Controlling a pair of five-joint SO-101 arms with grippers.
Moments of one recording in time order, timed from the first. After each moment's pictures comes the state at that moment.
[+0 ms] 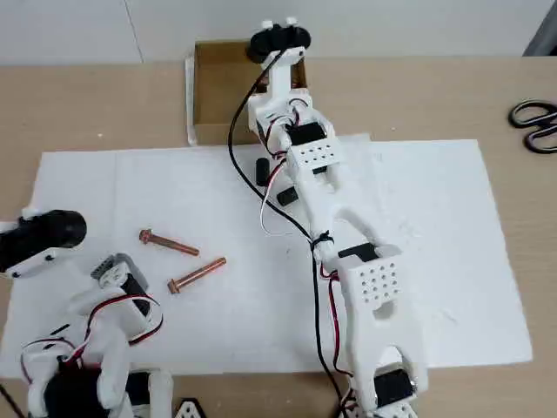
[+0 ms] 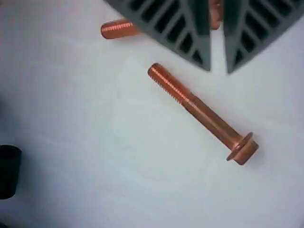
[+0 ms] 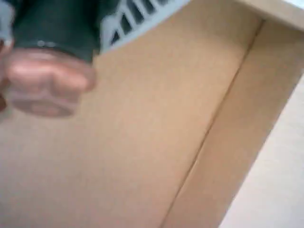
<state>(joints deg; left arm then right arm) -12.0 -85.1 53.6 84.4 26.2 -21.7 46.9 -38.0 29.9 -8.7</state>
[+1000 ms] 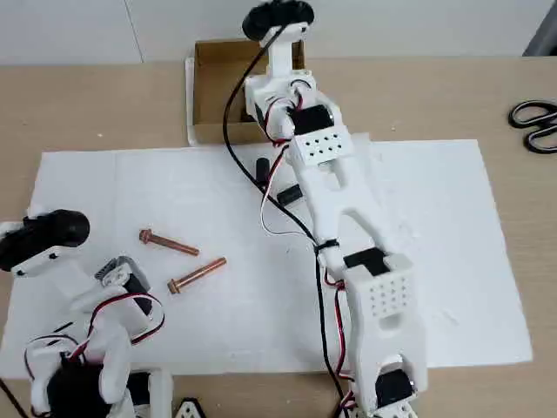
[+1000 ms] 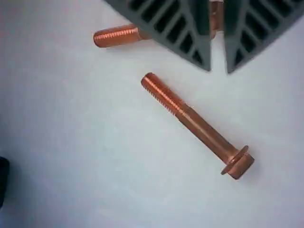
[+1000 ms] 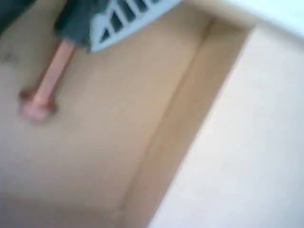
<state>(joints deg) -12.0 -85.1 55.7 84.2 26.2 -22.9 36.7 -40.6 43.5 -8.7</state>
